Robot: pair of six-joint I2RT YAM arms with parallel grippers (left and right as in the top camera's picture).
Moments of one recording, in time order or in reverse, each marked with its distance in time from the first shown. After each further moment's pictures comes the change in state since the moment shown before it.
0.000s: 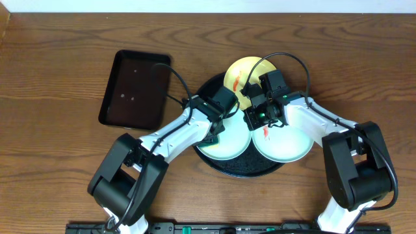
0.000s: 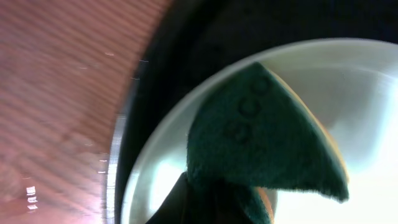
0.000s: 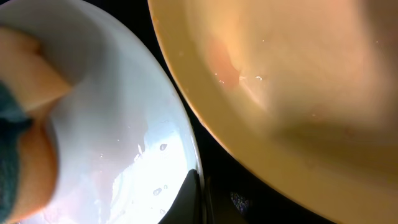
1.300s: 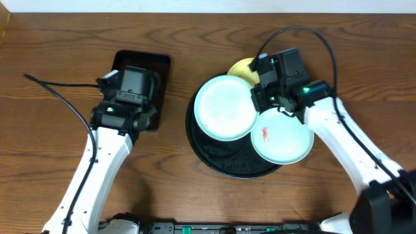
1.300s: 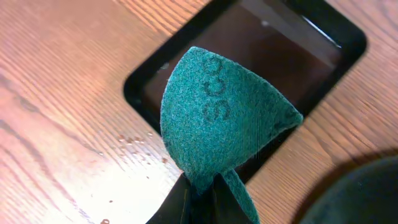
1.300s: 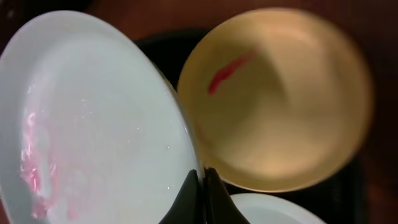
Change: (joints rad) left arm 0.448 -0.524 -0.034 -0.141 -0.208 0.384; right arm 0.011 -0.289 0.163 -0.176 0.157 0.003
